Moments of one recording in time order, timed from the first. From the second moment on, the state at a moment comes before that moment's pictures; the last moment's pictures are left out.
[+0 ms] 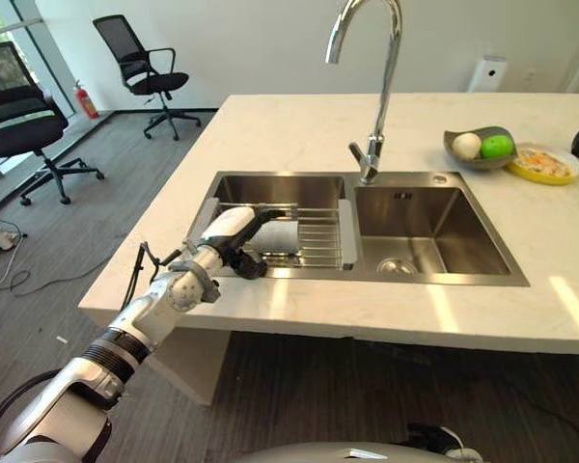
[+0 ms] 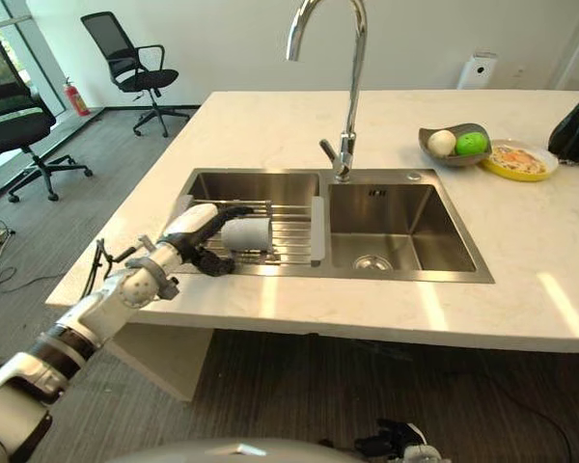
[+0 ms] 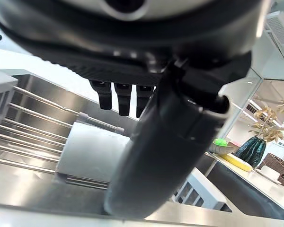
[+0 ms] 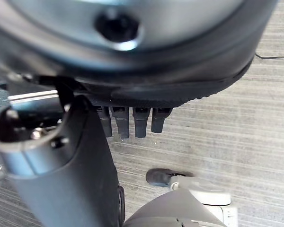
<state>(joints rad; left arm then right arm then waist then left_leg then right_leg) -0.42 0.70 -0.54 0.31 0.26 -0.16 0.03 0.00 -0.28 0.24 1.30 0.19 -0.04 0.03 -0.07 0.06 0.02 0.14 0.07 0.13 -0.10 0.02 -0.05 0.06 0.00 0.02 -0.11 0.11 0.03</state>
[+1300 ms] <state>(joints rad) -0.55 0.63 -0.53 0.59 0.41 -0.03 0.10 0.03 -0.31 0.30 1.28 0.16 -0.01 0.04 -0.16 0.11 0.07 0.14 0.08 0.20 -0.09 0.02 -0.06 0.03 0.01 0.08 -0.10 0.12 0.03</state>
